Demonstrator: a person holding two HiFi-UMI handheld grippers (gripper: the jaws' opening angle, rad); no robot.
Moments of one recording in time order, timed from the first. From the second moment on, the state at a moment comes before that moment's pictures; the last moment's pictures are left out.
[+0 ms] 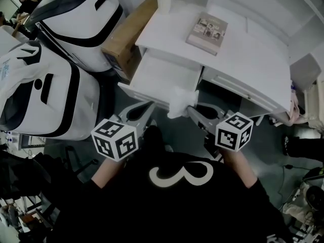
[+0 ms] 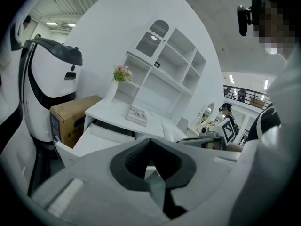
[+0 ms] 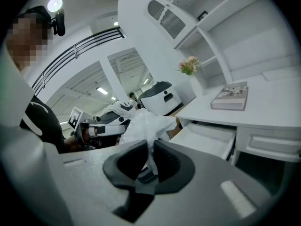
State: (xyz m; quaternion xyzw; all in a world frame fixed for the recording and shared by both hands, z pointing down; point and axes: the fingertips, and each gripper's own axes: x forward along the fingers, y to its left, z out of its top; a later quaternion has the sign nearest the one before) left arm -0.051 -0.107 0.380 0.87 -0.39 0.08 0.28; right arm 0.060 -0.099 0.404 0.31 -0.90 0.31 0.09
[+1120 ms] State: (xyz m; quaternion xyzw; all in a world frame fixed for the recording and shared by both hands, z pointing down) left arm -0.062 -0.230 0.426 0.87 -0.35 0.12 0.32; right arm 0.042 -0.225 0.462 0.35 -0.86 0.35 0.12
